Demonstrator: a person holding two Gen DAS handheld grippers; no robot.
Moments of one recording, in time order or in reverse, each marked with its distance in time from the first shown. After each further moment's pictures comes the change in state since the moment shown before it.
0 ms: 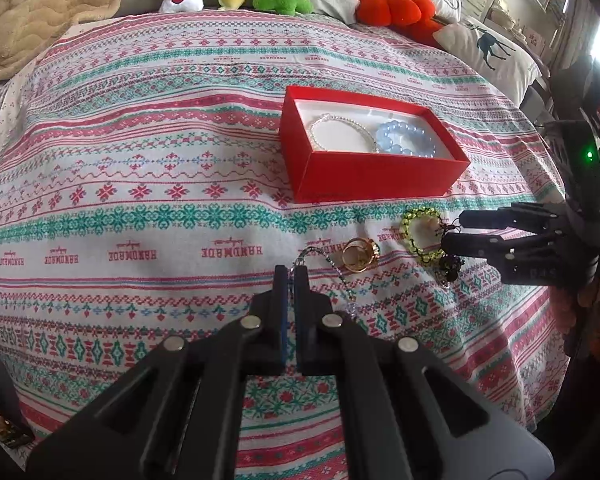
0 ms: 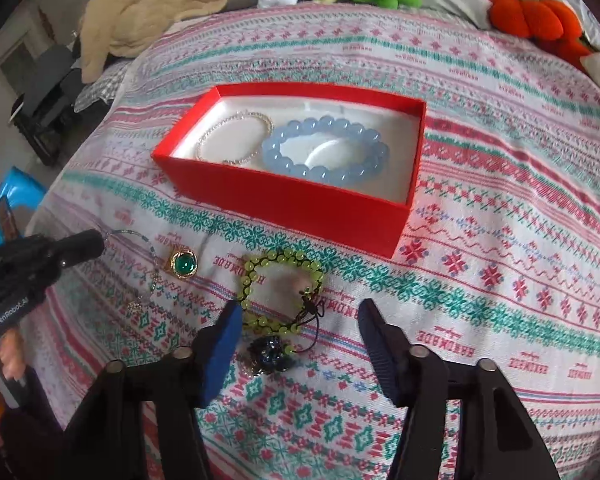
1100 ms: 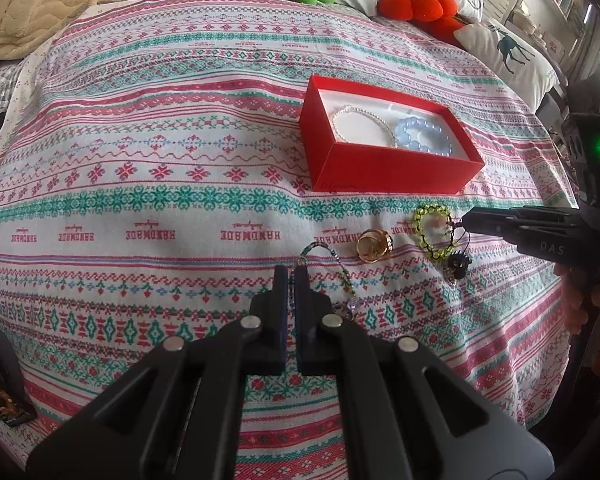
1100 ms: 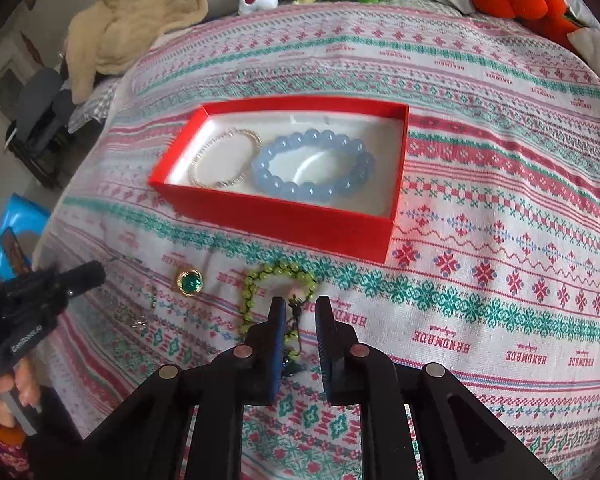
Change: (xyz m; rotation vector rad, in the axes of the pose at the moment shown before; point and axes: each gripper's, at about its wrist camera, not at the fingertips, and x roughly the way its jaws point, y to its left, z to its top) left arm -0.006 0.005 -0.001 -0.058 0.055 0.039; right arm -0.010 -0.012 0.008 0.079 0.009 0.022
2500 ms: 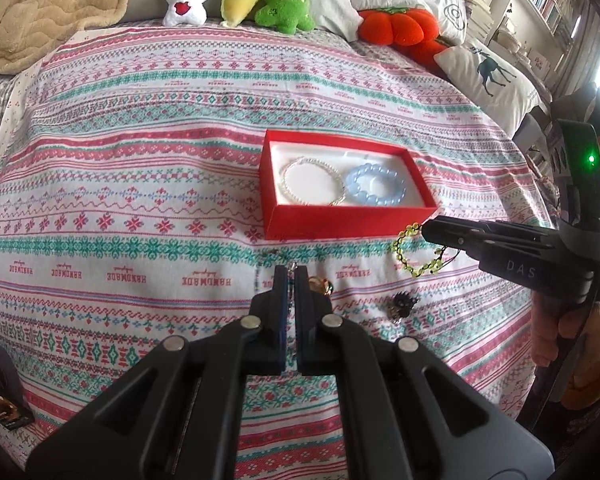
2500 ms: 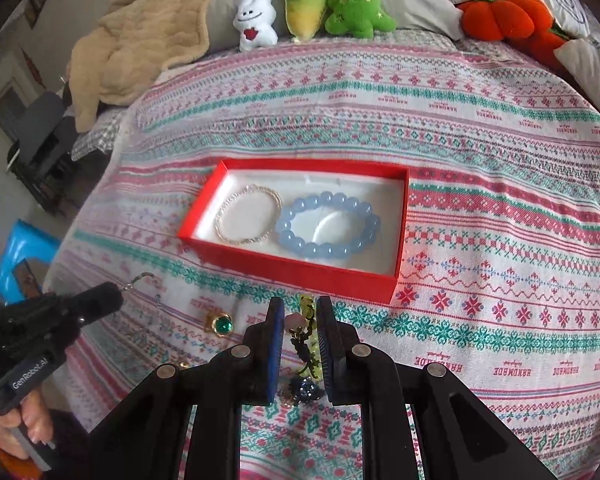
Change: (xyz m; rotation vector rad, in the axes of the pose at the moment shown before) left arm -0.030 -0.029 0.031 -0.007 -0.071 -0.067; right arm -0.035 0.014 0.019 0.033 -0.120 0.007
